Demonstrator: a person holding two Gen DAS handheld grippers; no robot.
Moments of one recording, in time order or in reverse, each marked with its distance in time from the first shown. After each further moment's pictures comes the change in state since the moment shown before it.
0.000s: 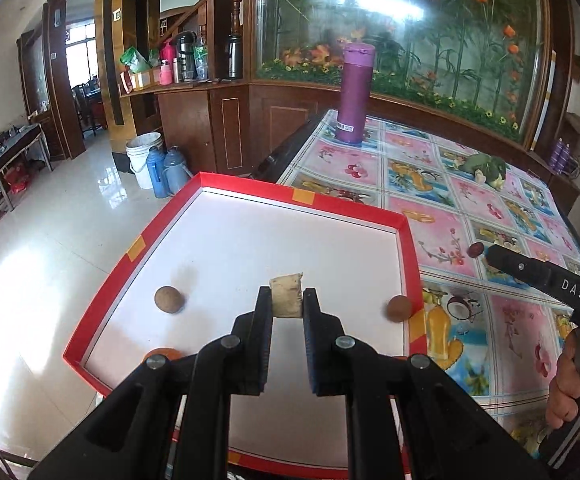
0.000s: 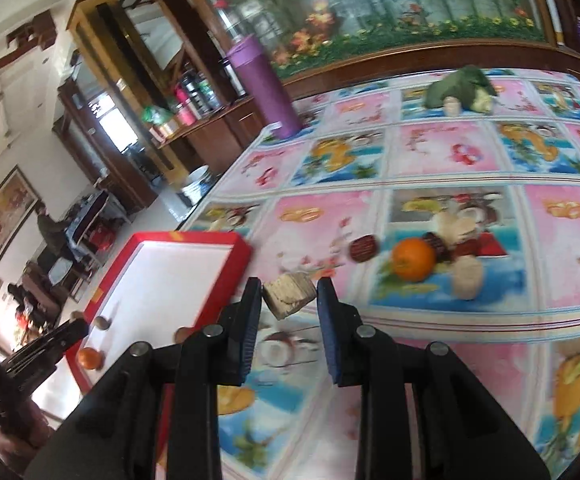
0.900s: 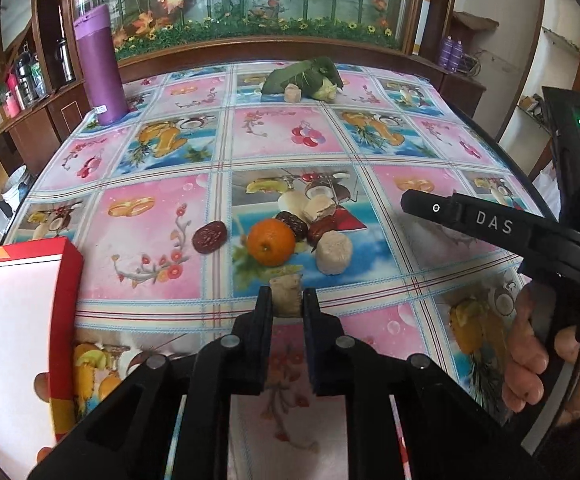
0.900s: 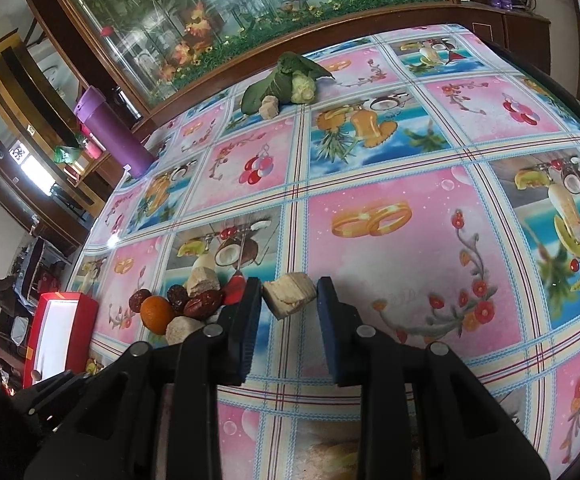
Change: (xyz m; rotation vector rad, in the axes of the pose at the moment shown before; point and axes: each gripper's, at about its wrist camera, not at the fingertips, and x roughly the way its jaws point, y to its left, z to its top) left arm 0.056 -0.240 0.000 0.326 0.172 -0.318; right arm -0.042 -0.178 0.027 0.243 -0.005 -0.274
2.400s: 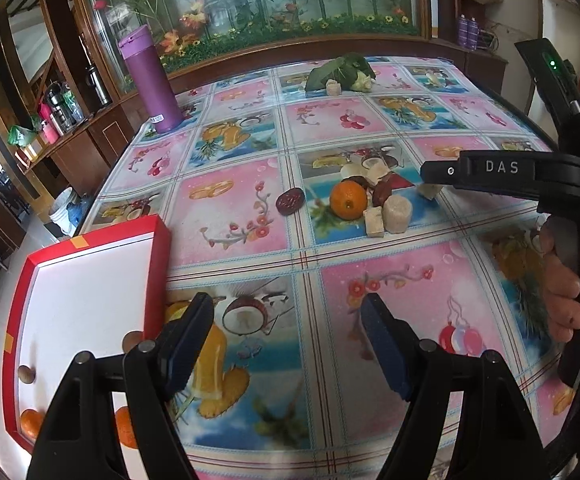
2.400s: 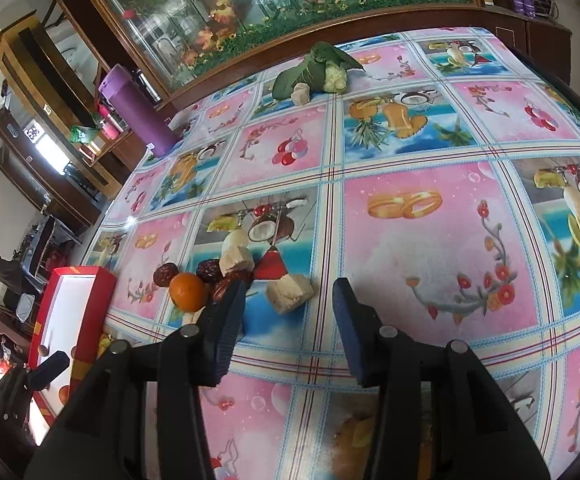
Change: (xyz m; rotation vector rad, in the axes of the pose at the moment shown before) left arm -0.030 0.015 -0.029 0.087 0.003 0.182; right arm -0.001 0.019 -0.010 -0.066 0.051 0.046
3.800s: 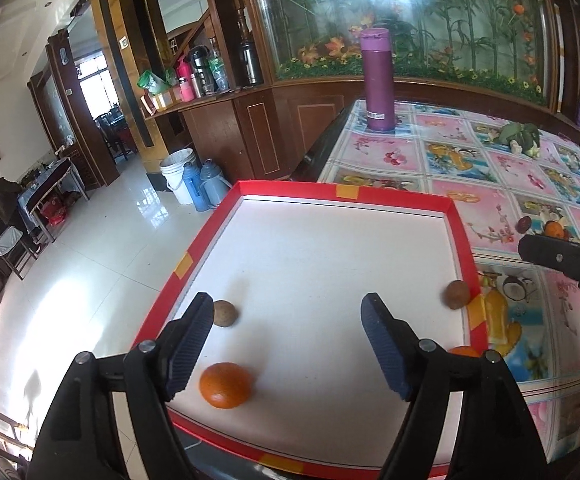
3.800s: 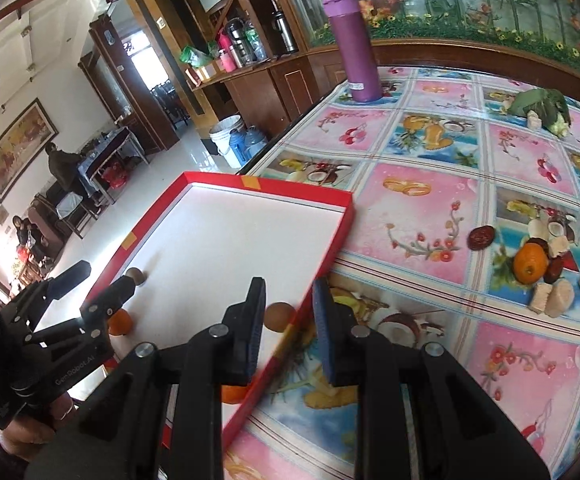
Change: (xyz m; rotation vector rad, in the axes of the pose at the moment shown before) left arm -0.056 0.188 -0.075 -0.303 -0.087 0.314; right arm 0.018 0.227 -0.069 -0.338 0.061 0.213
